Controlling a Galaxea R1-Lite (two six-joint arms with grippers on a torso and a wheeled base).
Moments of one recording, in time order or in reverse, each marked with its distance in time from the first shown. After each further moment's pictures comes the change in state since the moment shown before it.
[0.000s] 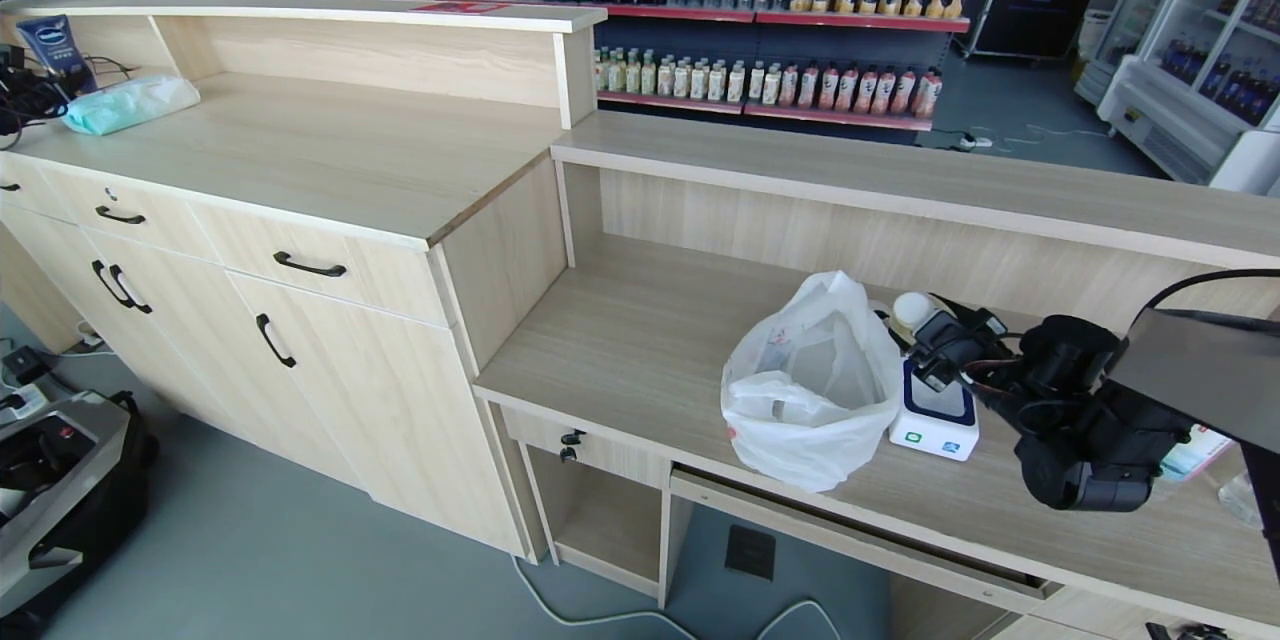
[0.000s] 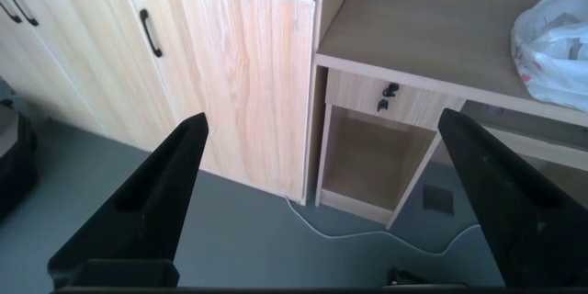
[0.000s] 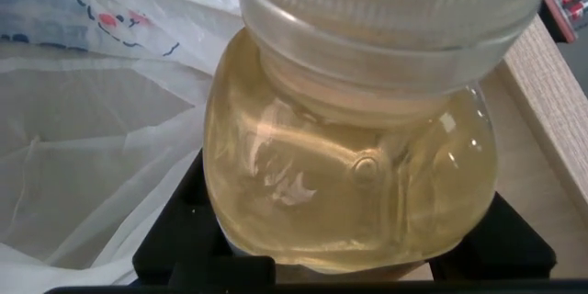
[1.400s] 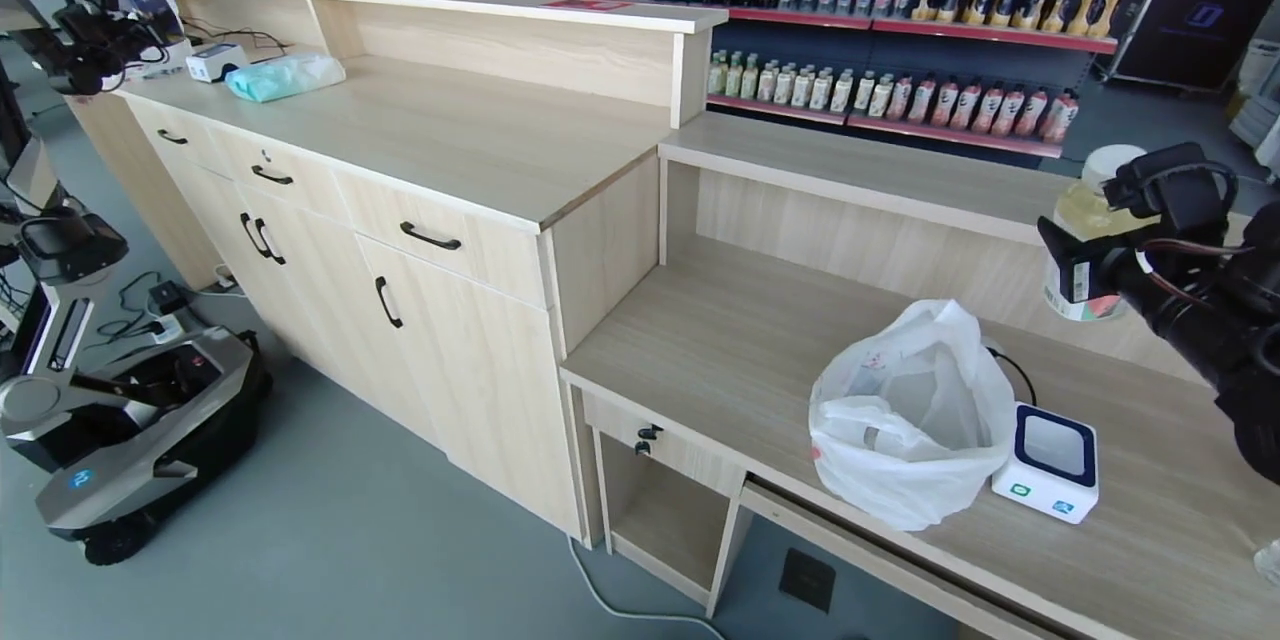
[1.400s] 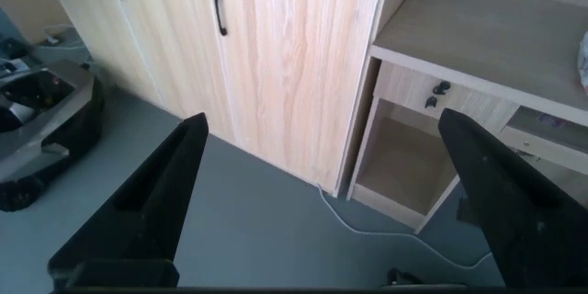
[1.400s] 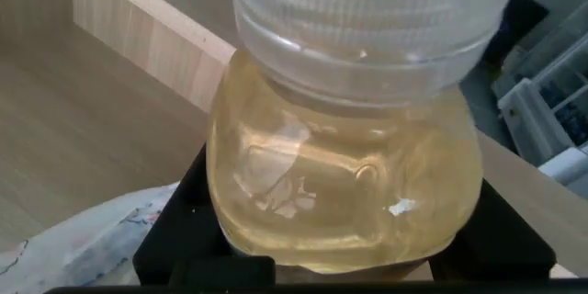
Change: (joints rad) left arm 0.000 0.000 0.000 0.000 0.000 0.000; right arm 0.007 -0.677 0.260 0.330 -0.384 0.439
